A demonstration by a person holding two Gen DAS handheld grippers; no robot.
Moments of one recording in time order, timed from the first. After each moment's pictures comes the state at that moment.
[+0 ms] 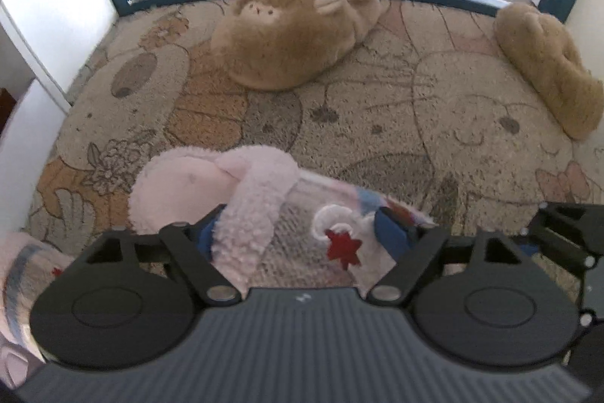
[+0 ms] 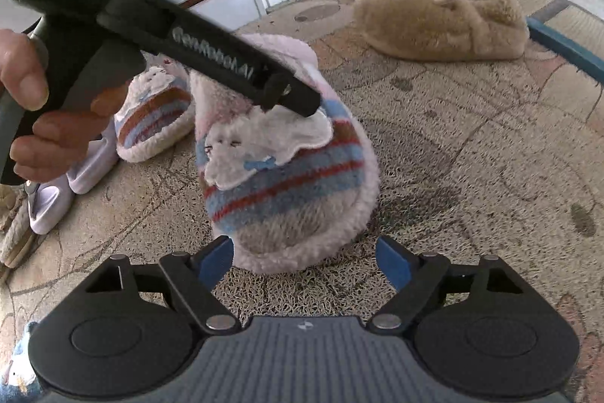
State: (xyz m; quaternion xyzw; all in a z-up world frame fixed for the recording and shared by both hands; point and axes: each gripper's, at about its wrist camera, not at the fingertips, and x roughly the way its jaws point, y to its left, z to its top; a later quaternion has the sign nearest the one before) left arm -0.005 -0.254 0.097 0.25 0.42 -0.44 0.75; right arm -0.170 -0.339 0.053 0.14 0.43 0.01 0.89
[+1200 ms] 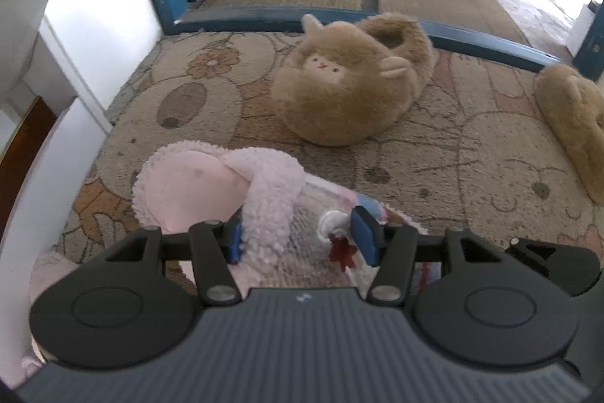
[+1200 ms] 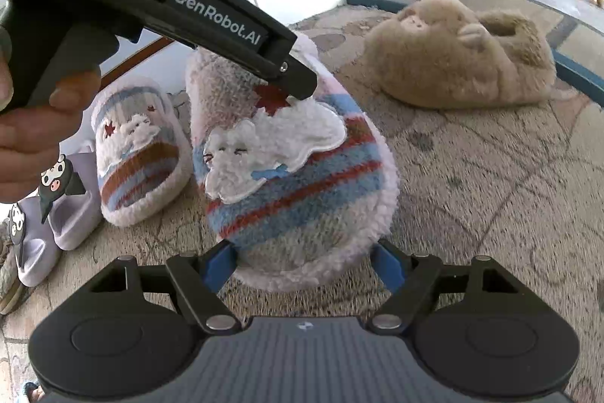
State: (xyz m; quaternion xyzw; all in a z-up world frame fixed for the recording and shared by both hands) left arm 0.039 -0.261 0.122 0.22 0.40 -0.39 0.80; right arm -0.108 -0.342 0.061 0.12 0.41 0.01 0.90
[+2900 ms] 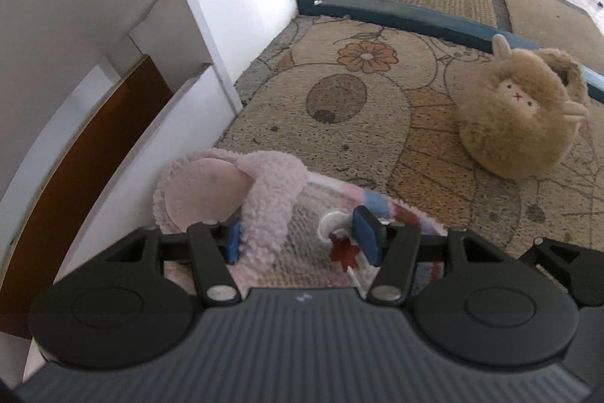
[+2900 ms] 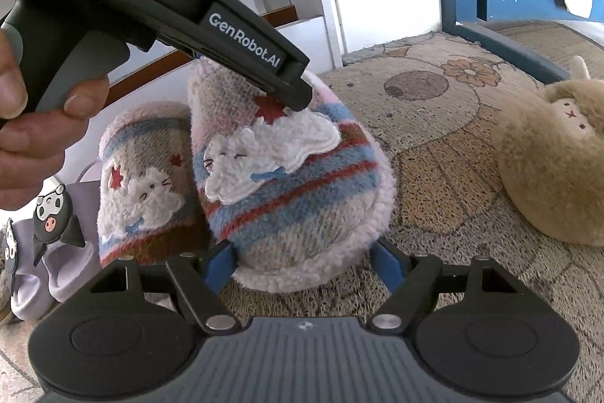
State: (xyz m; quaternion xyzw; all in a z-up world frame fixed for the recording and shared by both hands) left arm 0.137 -0.213 0.114 0.21 0.41 -0.25 0.85; right arm 0.016 -0.308 0.054 0.07 0.40 0.11 0.91
